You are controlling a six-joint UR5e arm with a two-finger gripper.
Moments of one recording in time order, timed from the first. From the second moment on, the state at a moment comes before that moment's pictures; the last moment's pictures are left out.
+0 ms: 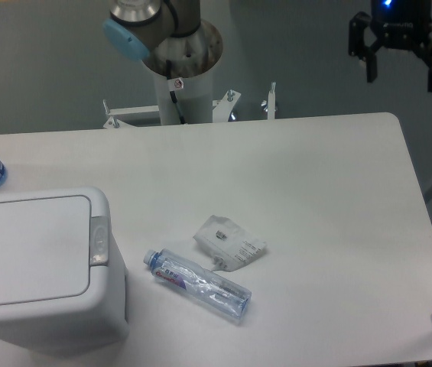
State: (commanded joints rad) arm 2.87 -1.60 -1.46 -1.22 1.48 1.53
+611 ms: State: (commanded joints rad) arm 2.83 -1.60 -1.46 -1.22 1.48 1.47
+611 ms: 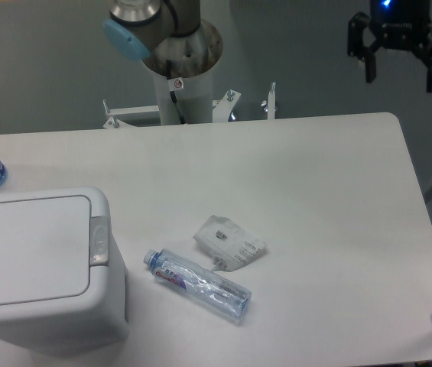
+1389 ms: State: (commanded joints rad) arm 2.51 -1.70 -1.39 -1.18 1.49 0.77
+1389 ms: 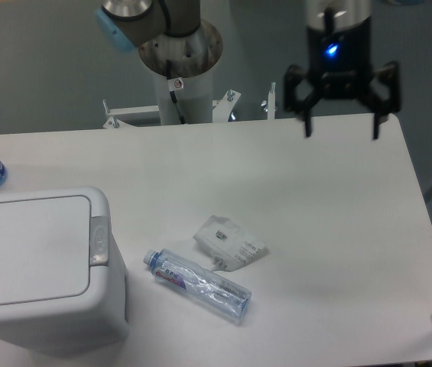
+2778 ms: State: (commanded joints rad) arm 2.26 -1.85 -1.41 -1.01 1.22 0.03
